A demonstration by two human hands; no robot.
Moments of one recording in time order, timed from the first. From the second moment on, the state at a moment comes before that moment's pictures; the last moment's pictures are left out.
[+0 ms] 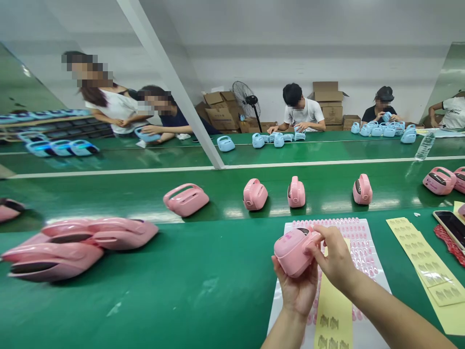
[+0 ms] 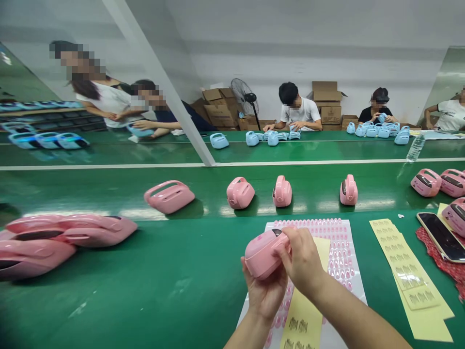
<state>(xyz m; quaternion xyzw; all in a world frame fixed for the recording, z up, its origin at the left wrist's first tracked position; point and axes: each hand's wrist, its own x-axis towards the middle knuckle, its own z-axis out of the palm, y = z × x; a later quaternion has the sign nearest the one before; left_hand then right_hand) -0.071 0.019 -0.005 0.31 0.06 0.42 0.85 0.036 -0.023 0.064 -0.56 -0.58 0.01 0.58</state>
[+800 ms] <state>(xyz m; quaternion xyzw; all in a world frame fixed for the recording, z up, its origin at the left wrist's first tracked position) -0.073 0.012 -0.001 0.23 -0.01 0.34 0.91 0.091 -0.001 0.047 -0.67 -0.50 0.19 0.52</state>
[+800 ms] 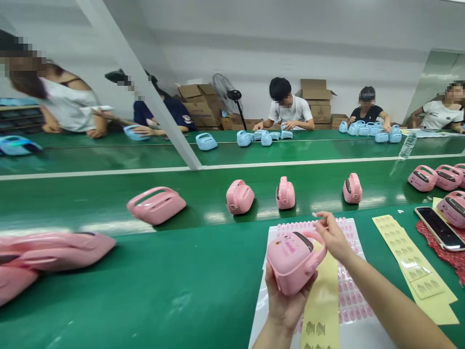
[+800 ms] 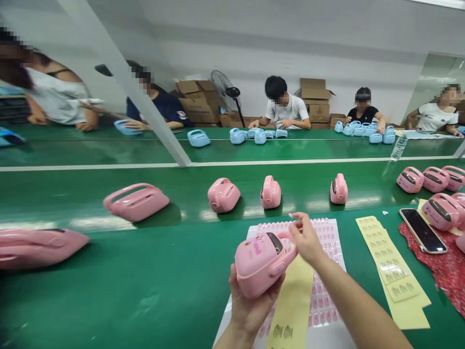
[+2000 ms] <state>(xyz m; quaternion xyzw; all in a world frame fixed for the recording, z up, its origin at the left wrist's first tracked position) -0.052 0.002 0.013 0.80 0.17 0.36 0.46 0.087 -0.058 0.062 -0.56 -0.47 0.33 0.60</state>
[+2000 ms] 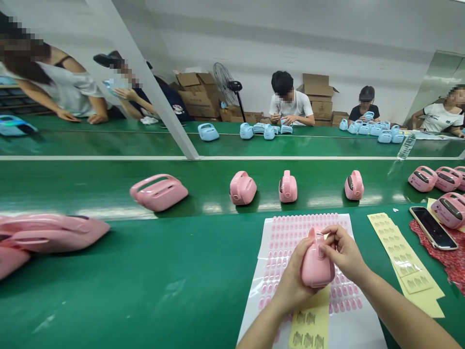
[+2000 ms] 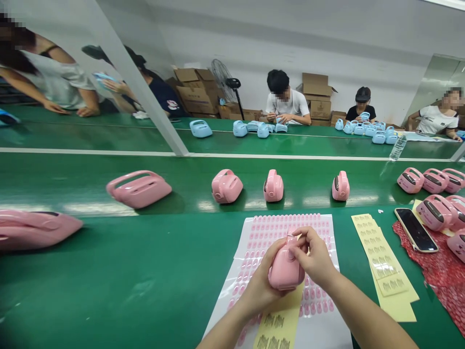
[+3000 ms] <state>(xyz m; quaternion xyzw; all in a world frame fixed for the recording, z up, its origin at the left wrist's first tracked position) -0.063 0.001 0.007 0.78 0.15 0.35 0.49 0.111 -0.037 0.041 -0.56 -0.49 0.37 0.56</state>
